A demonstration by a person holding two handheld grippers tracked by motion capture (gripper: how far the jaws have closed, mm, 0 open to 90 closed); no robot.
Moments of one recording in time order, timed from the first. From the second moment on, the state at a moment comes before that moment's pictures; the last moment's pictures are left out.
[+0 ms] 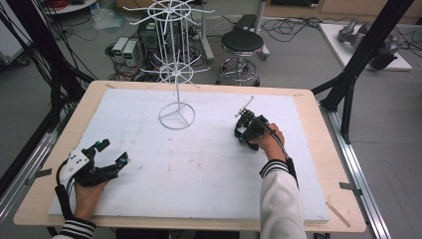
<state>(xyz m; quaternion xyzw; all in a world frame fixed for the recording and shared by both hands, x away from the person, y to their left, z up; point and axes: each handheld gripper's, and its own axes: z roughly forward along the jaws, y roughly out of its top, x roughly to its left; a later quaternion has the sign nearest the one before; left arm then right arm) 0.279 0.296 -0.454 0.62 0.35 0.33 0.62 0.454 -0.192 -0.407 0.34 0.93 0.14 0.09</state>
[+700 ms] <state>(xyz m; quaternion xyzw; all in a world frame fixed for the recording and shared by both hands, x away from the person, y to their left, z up) 0.278 0.296 -0.454 0.62 0.35 0.33 0.62 0.451 -0.181 -0.407 0.33 0.93 0.13 0.11</state>
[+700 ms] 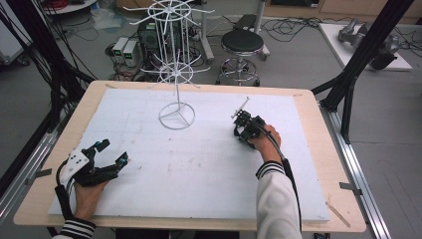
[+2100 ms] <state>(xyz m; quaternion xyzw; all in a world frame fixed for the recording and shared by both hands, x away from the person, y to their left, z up) 0.278 0.296 -0.454 0.63 0.35 0.33 0.62 0.422 -0.211 -0.346 0.39 0.79 0.44 0.17</state>
